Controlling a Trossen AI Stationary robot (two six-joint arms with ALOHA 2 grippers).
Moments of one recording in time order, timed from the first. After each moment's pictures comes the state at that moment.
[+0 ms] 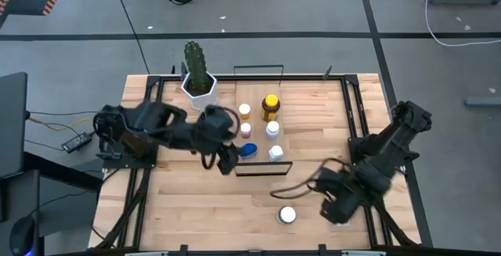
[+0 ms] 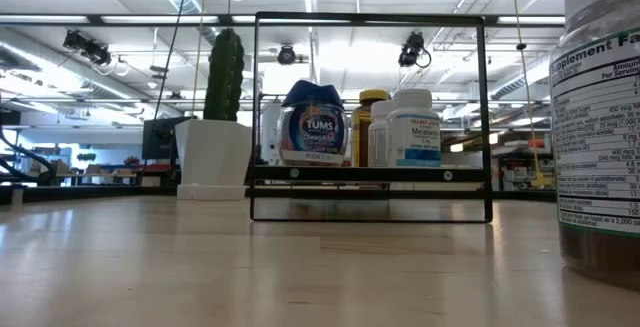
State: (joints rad) left arm -0.34 1.78 2.33 -1.33 -0.40 -0.84; right arm 0.82 1.55 1.51 -1.38 0.09 1.44
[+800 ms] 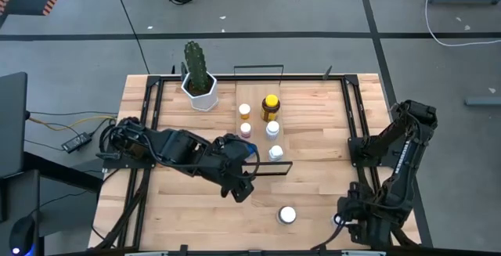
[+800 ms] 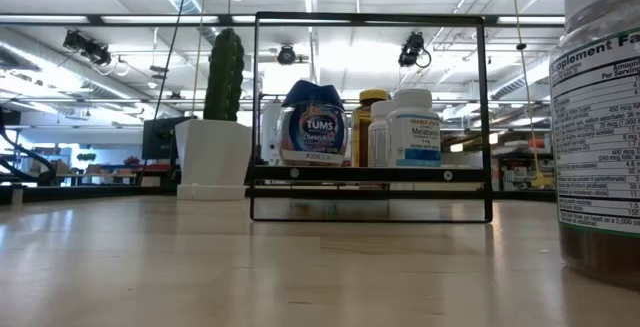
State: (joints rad) left arm -0.43 1.91 2.33 -1.31 -0.37 -0.93; right arm 1.14 1.51 1.16 -1.05 0.18 1.33
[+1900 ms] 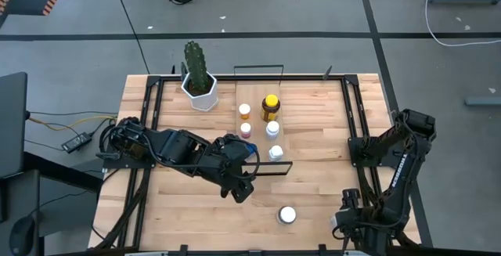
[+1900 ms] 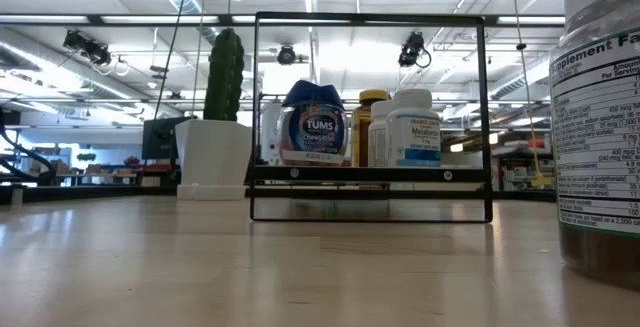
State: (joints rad) left arm -0.43 1.91 2.33 -1.31 -0.37 -0.93; right arm 1.18 1.62 1.16 -1.00 0.20 1.10
